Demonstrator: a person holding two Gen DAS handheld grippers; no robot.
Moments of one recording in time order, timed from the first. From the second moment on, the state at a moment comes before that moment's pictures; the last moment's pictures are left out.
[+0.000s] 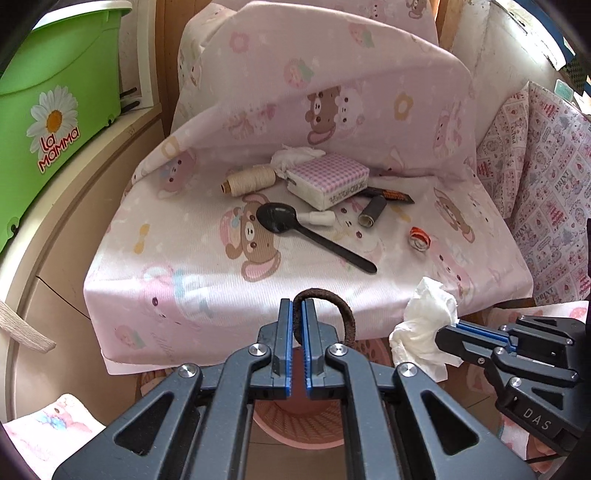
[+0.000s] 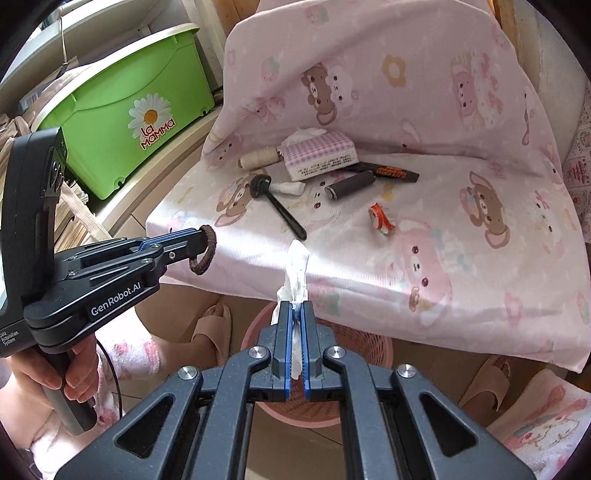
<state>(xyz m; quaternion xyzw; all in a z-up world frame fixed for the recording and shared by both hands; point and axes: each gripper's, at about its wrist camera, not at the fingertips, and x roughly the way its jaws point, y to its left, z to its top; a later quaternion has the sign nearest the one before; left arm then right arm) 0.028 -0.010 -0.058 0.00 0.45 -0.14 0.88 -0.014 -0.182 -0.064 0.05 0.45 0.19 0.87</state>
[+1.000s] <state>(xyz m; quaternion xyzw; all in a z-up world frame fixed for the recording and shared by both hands) 0.031 -0.050 -0.225 0.09 0.69 -0.11 0.71 0.019 -0.162 -0.226 0.03 0.61 0.11 0.78</state>
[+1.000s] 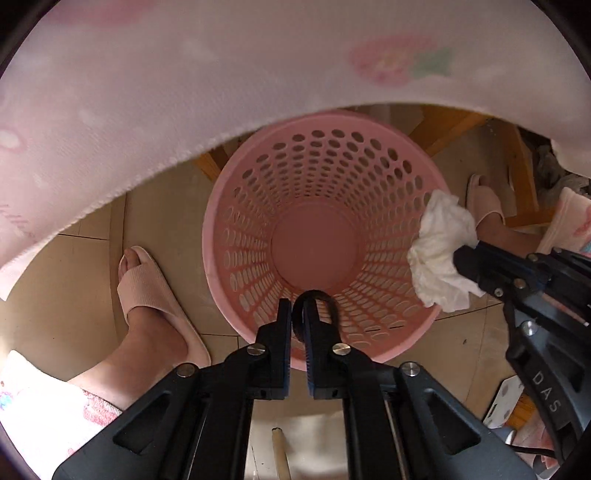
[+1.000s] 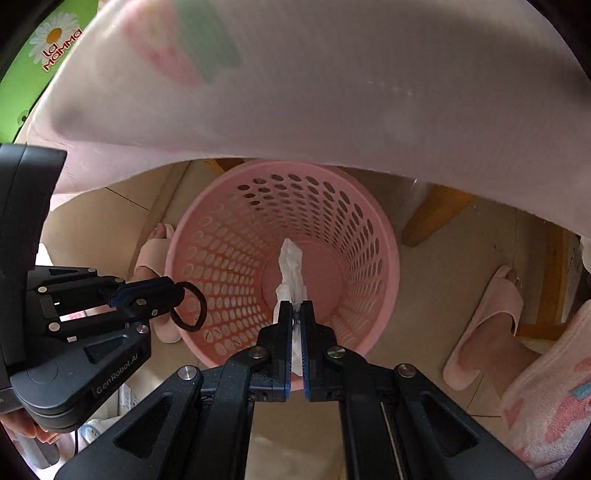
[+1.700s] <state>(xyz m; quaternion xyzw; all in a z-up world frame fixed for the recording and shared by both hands) 0.036 -0.037 -0.184 0.09 0.62 -0.07 0.77 0.007 -0.183 -0.174 0.03 0.53 0.06 0.84</state>
